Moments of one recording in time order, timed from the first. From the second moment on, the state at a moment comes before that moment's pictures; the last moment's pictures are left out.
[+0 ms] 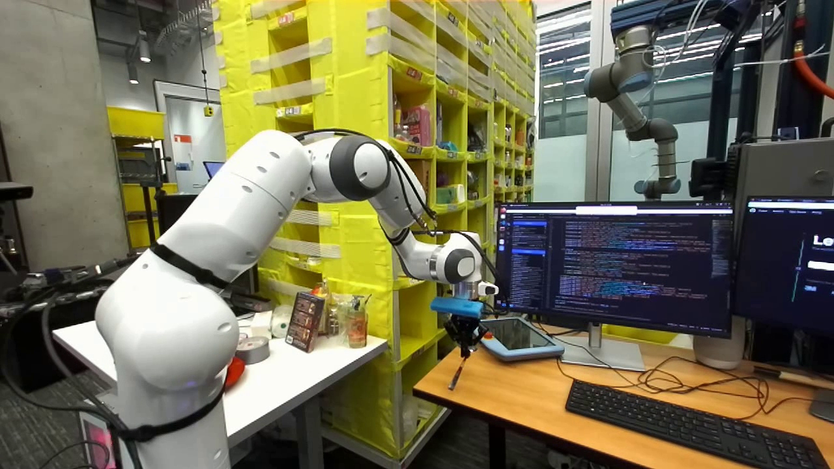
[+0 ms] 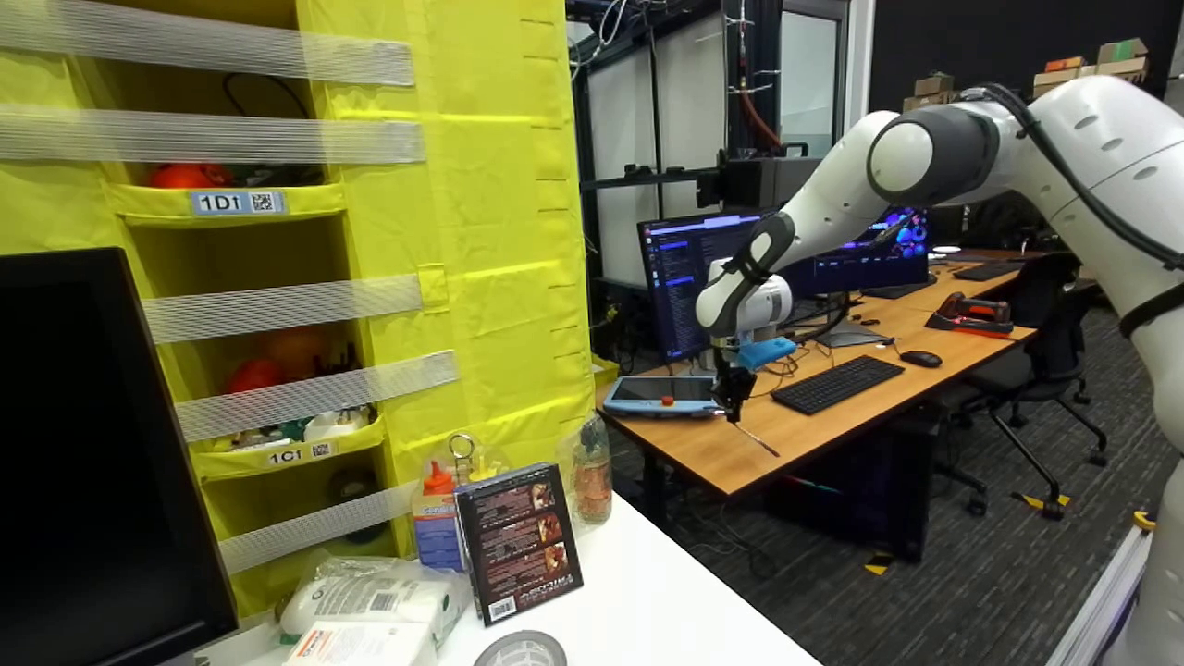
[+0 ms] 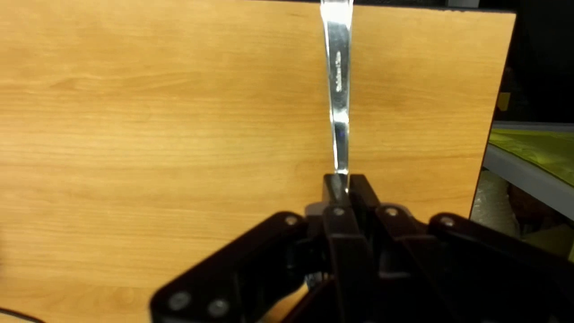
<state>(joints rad) -0.18 0.68 -0.02 -1.69 0.00 2.37 -0.19</state>
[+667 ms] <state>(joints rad) 0.00 0.56 -0.09 -2.06 -0.24 2.68 -0.05</state>
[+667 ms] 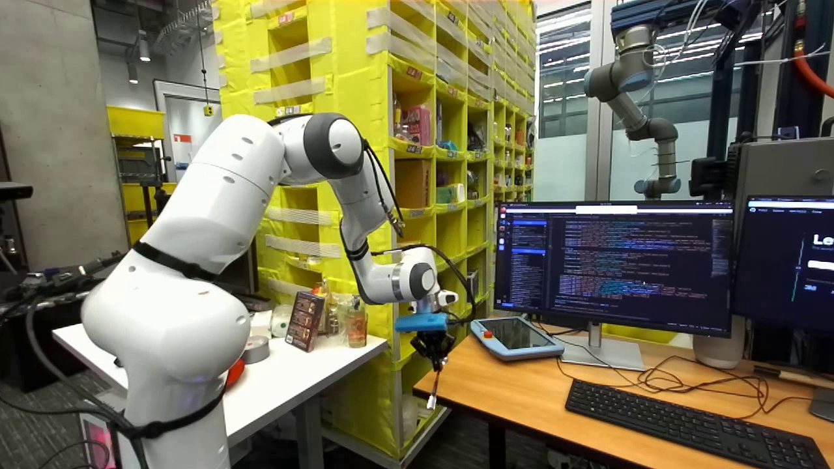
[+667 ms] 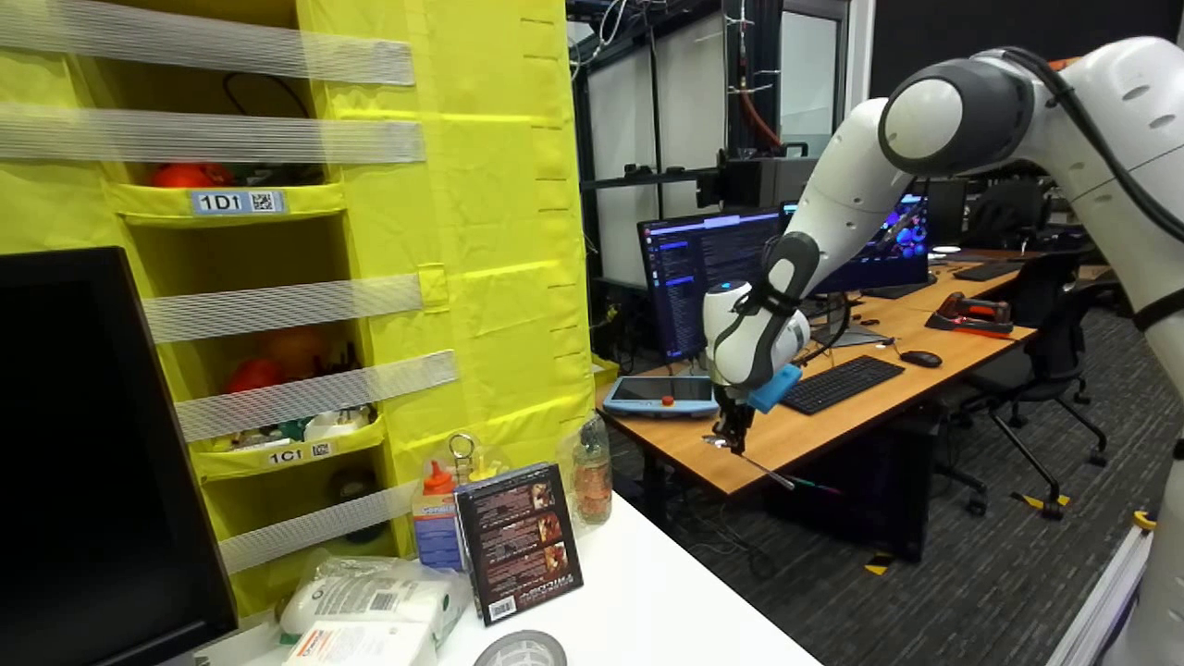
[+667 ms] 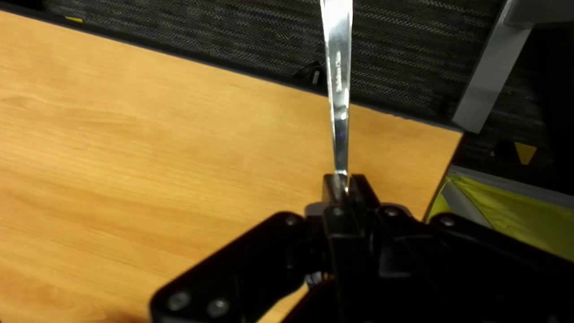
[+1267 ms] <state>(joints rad) 0.42 0.55 -0.24 -2.23 -0.45 2.76 0.41</state>
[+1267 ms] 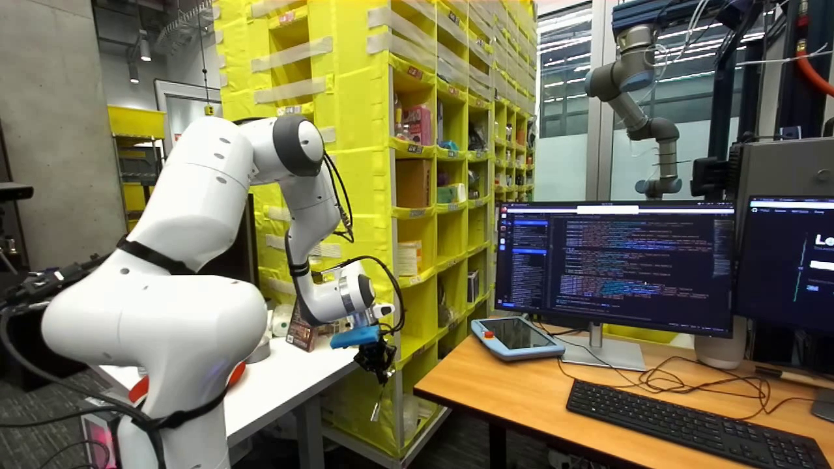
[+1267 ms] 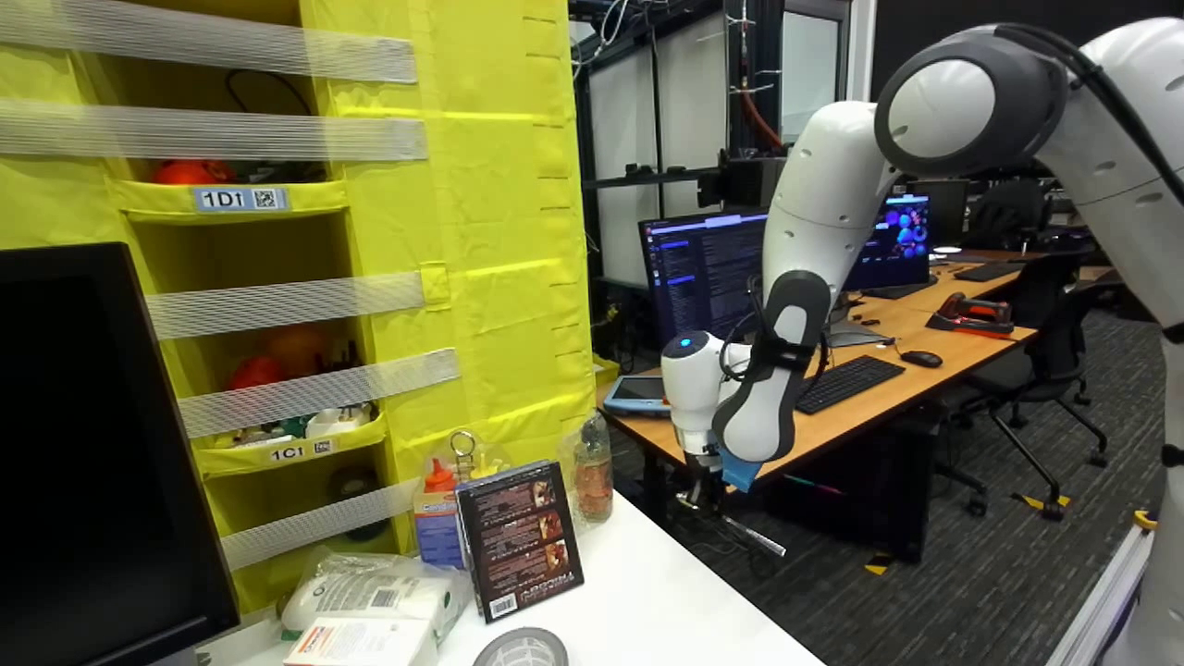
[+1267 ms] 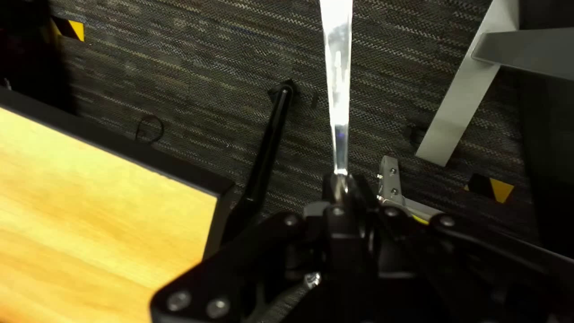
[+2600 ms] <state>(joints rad) 1.36 0.40 -1.01 -2.49 -1.13 2.90 1.35</state>
